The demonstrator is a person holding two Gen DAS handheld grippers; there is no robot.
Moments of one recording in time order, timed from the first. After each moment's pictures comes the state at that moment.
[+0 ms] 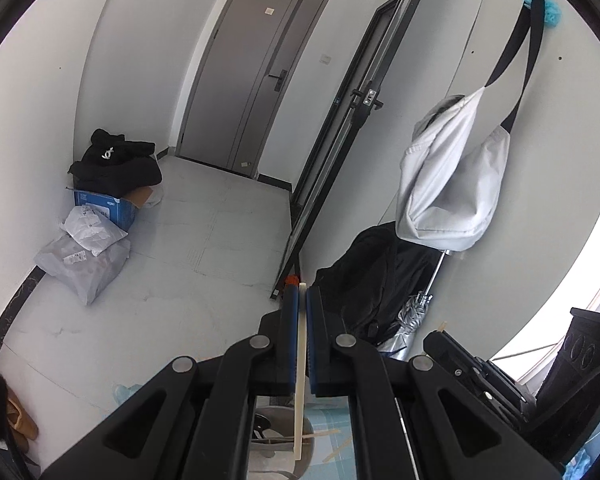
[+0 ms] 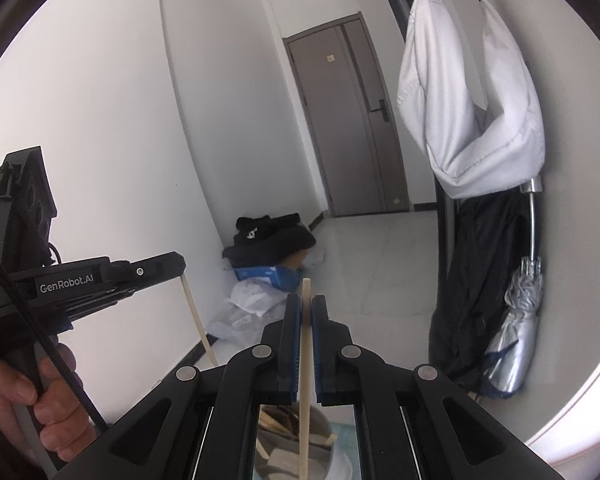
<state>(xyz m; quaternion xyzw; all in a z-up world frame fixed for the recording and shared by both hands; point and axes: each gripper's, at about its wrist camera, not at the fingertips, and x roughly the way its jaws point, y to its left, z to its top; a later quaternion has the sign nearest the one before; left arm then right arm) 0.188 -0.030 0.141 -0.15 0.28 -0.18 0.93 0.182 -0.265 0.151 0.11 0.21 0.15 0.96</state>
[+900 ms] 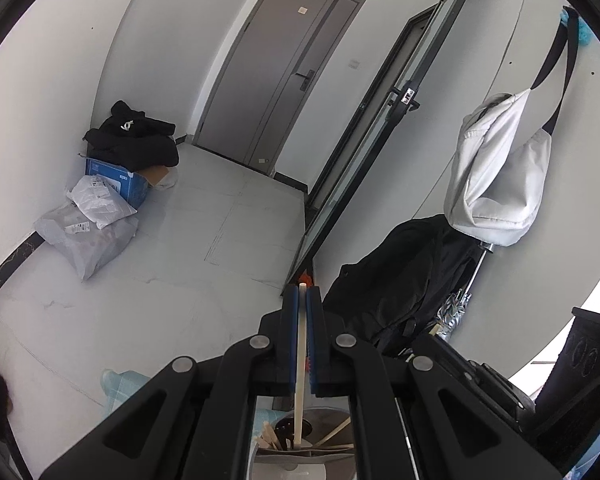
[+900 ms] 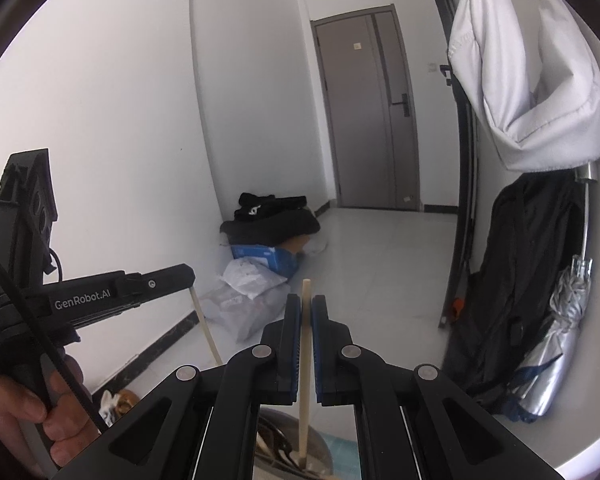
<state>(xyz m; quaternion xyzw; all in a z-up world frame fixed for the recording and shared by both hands) 0.209 -0.016 0.073 -0.20 0.28 -0.16 0.93 0.218 -0.218 0.078 0.06 0.23 0.18 0.96</state>
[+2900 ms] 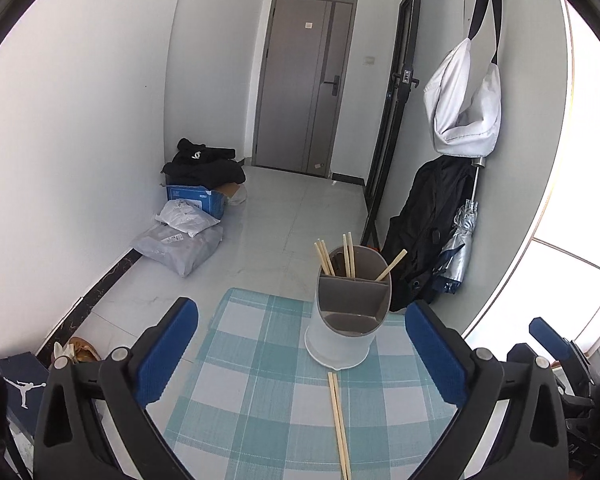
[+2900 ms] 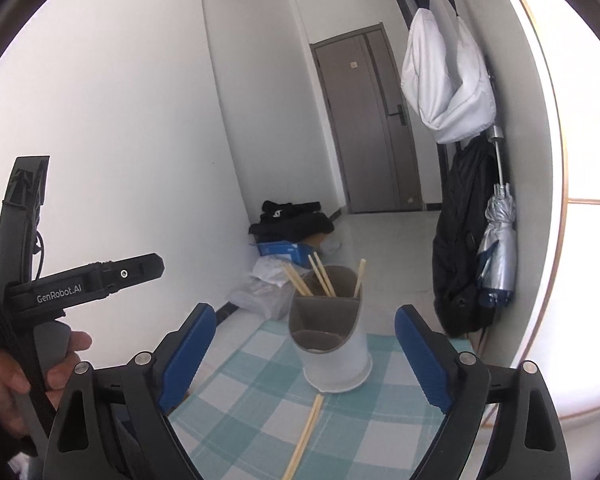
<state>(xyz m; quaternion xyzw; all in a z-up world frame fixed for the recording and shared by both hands) -0.005 -0.021 0.063 -0.07 0.26 -0.04 0.96 -0.036 -0.248 0.067 0.09 0.18 0.17 0.96</state>
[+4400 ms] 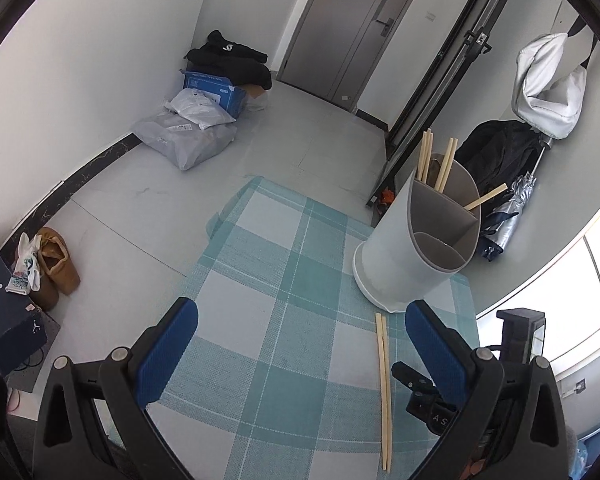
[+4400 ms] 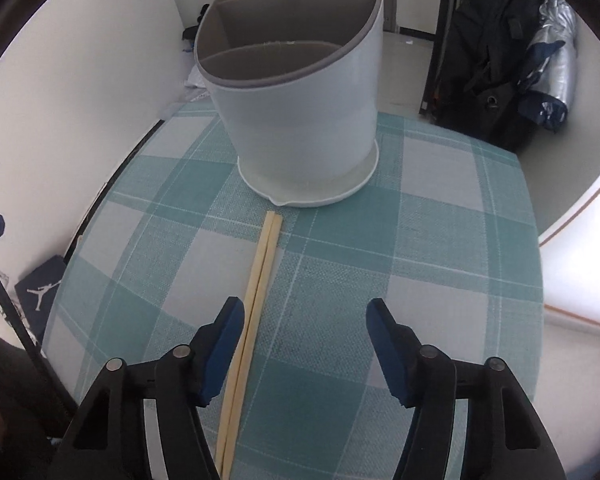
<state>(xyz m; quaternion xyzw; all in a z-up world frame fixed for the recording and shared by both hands) 0.039 0.044 -0.058 -0.19 0.40 -0.04 0.90 0.079 -0.171 -0.125 0.00 0.54 0.11 0.84</state>
